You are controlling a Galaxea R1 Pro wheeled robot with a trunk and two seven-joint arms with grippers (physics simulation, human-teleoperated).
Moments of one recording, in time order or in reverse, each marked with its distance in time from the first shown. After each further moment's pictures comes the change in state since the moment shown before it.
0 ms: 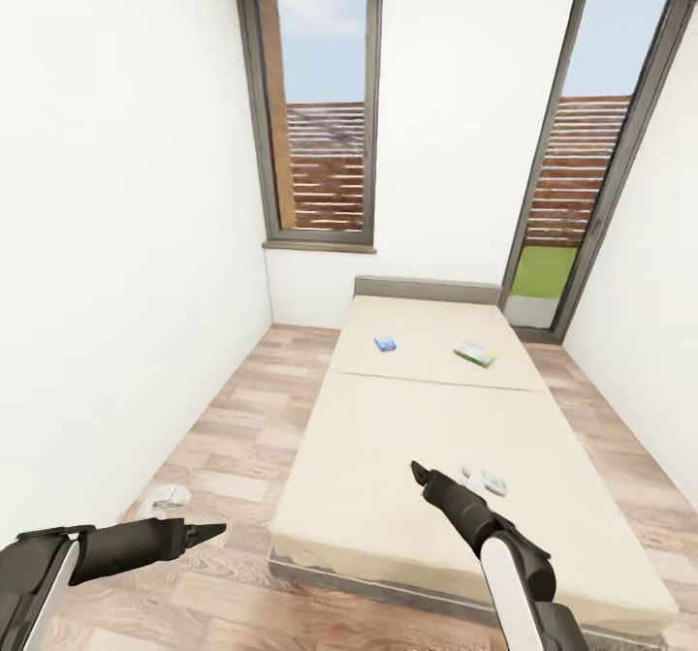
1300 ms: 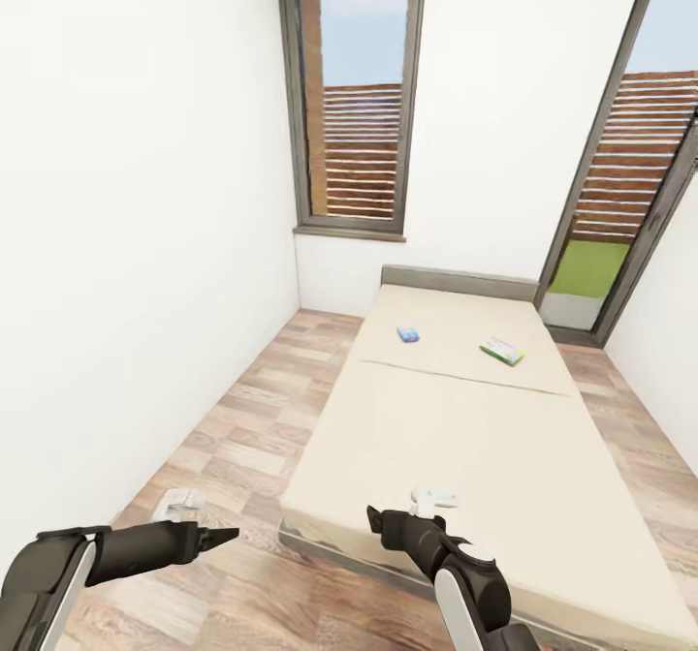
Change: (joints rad) left arm 0.000 -0.024 -0.041 -0.001 -0.003 -0.001 0.002; right arm 0.044 -0.002 0.240 0.010 0.211 0.128 -0.002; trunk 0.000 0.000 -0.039
